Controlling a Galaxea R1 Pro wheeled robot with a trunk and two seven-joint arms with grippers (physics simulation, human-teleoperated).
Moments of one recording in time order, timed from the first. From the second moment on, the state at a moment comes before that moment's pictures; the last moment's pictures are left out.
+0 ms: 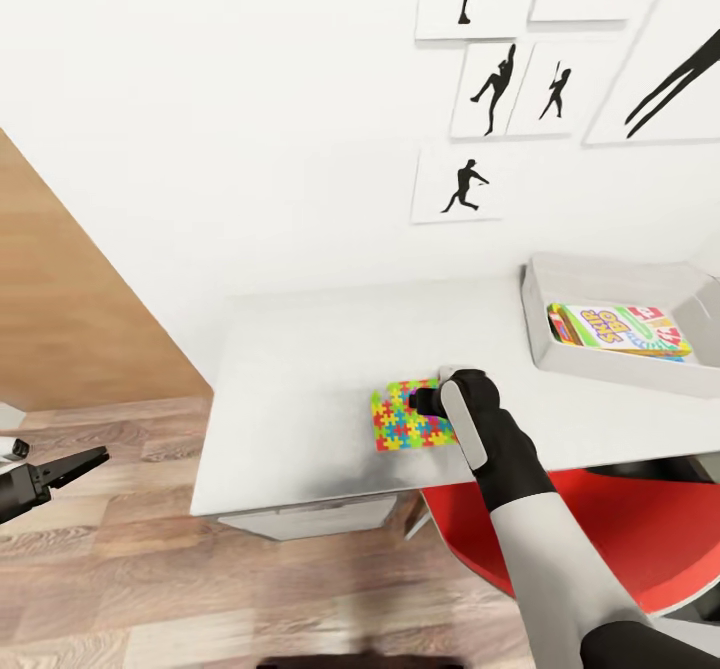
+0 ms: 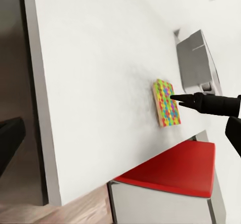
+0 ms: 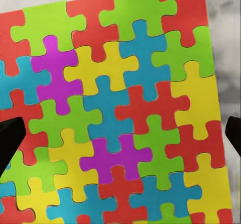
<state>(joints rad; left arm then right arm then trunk) -0.42 0.47 0.69 -1.08 0.06 0.86 -1.57 -0.82 0.14 0.11 -1.12 -0.32 1.03 -0.43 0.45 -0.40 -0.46</state>
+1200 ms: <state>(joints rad) -0.42 0.47 0.69 -1.08 0.06 0.86 -1.57 -0.82 0.15 0.11 -1.11 -0.32 1.03 -0.43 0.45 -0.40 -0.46</state>
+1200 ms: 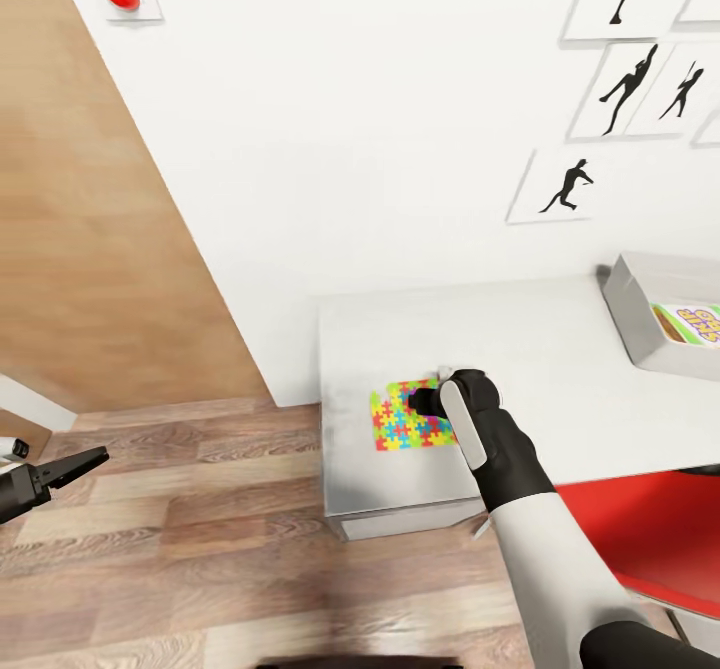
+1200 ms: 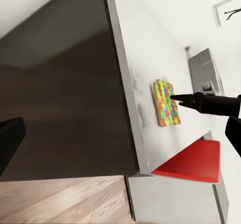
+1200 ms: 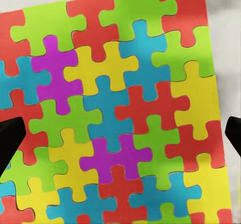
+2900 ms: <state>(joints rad) -0.42 0.47 0.69 -1.08 0.06 0.86 -1.57 -0.82 0.14 0.11 -1.11 -0.33 1.03 -0.43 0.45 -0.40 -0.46</state>
